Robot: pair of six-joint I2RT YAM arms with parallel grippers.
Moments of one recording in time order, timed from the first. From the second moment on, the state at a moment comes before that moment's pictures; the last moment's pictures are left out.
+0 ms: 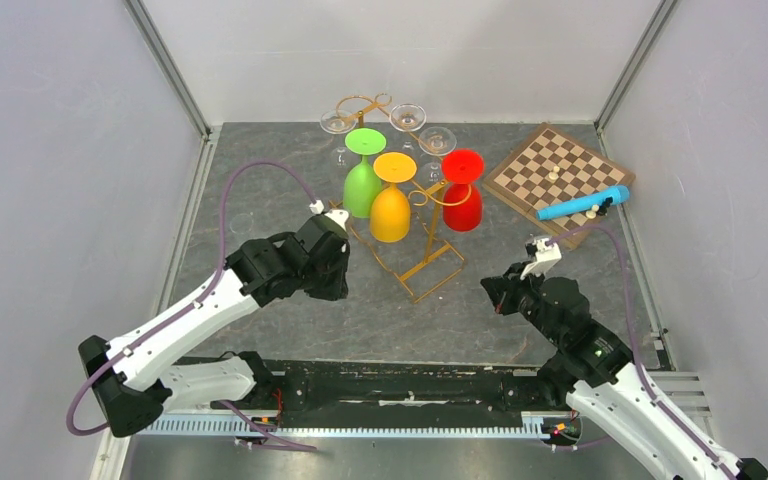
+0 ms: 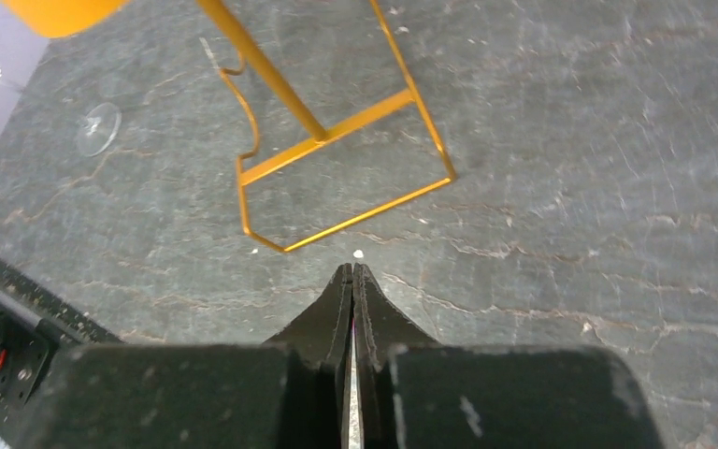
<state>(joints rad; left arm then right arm) -0.86 1.09 1.12 -1.01 -0.12 -0.63 0.64 0.37 0.40 -0.35 0.10 0.44</state>
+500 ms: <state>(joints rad) -0.90 1.05 1.08 -0.97 -0.13 -0.67 0.64 0.56 0.21 -0.08 0.33 0.55</state>
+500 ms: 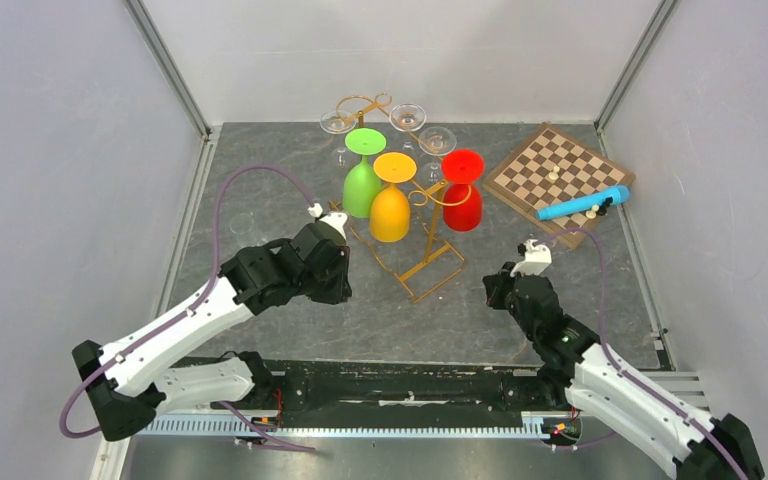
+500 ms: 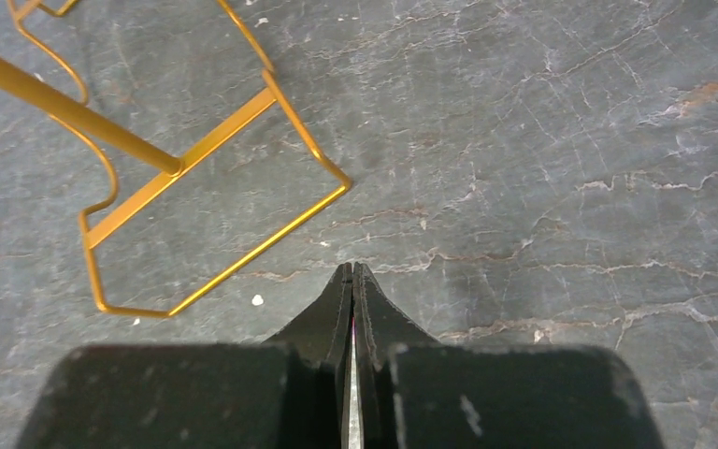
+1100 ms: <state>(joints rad) -0.91 0.95 1.03 -0.97 -0.13 -0.68 0.55 0.95 0.18 0.45 0.33 0.38</state>
